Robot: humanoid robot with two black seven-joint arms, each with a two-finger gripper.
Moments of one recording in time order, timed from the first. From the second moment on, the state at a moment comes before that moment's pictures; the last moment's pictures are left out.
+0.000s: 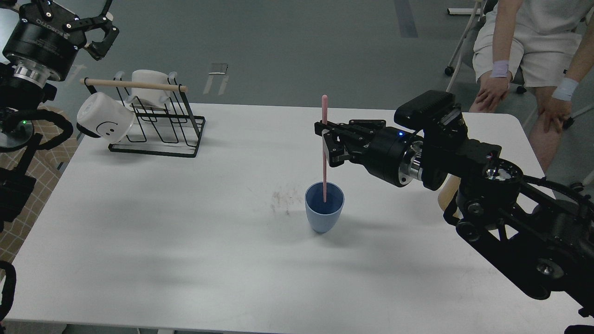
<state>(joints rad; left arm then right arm) -0.63 0.56 -1.31 -0.94 0.01 -0.47 -0.08 0.63 -0.30 0.83 1.66 -2.05 0.47 -0.11</state>
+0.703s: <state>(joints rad) -0.63 0.55 -1.31 -0.93 0.01 -0.47 -0.08 0.61 -0.30 0.82 1.65 -2.05 0.47 -0.11</state>
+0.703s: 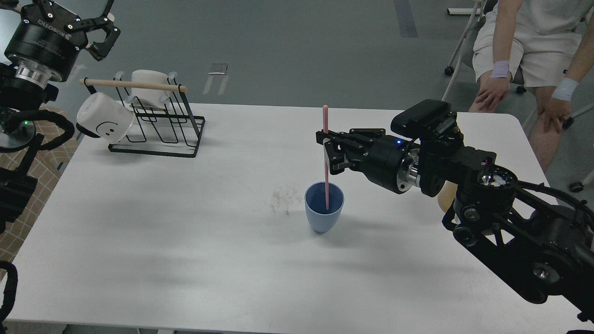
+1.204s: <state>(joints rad) -0.63 0.55 -1.31 -0.94 0.01 -0.47 -0.08 0.61 -0.30 0.79 1.66 -2.04 0.47 -0.11</state>
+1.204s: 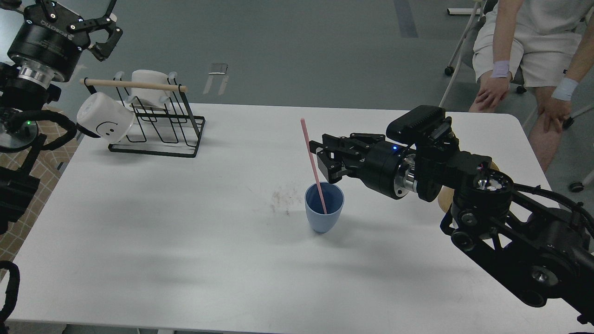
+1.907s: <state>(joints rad) -0.61 0.55 -1.31 -0.94 0.01 -0.46 -0.09 0.64 -0.23 1.42 1.64 -1.87 0.47 -0.10</state>
